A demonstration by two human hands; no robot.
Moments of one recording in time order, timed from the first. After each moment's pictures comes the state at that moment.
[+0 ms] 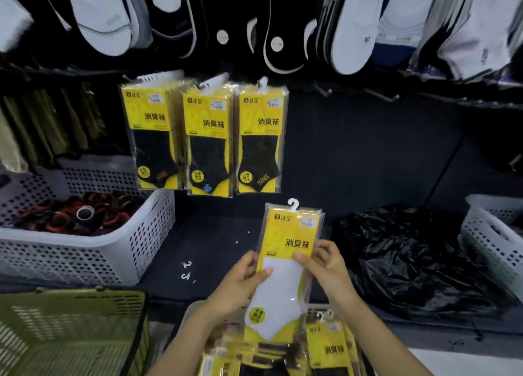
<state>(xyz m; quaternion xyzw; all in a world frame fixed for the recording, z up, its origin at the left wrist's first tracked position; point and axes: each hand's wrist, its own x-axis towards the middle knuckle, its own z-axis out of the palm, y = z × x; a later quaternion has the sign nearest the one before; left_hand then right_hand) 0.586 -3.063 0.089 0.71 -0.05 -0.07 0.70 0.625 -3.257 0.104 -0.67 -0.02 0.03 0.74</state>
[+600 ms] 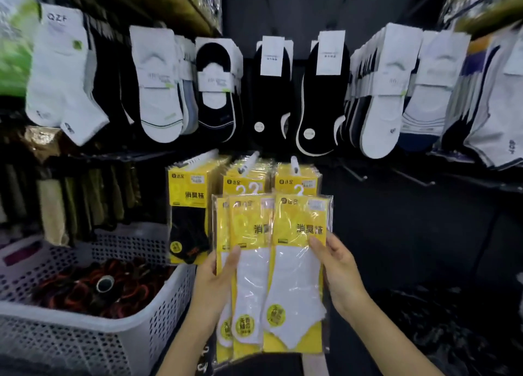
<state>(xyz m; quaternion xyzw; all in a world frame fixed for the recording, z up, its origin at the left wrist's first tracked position) 0.628 -2.970 0.214 0.68 0.03 0.27 0.68 0.683 -3.168 0.238 -0.57 -0.14 -0.01 0.81</state>
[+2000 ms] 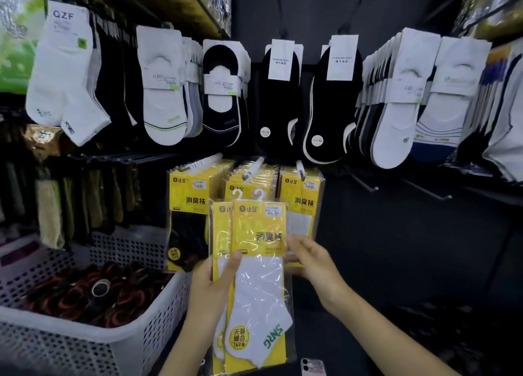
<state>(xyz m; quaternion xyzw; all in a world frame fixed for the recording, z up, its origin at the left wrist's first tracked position) 0.640 -2.969 0.219 0.66 0.05 0.30 0.68 0.712 -3.137 0.251 -0.69 -0.17 0.07 0.70</state>
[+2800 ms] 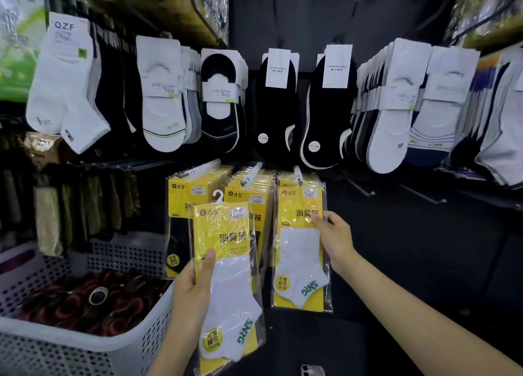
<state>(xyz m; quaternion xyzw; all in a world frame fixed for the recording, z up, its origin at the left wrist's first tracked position) 0.632 -2.949 0.222 0.68 0.09 0.35 0.65 0.779 -3.153 0.277 -0.68 -0.05 -0.09 0.72</state>
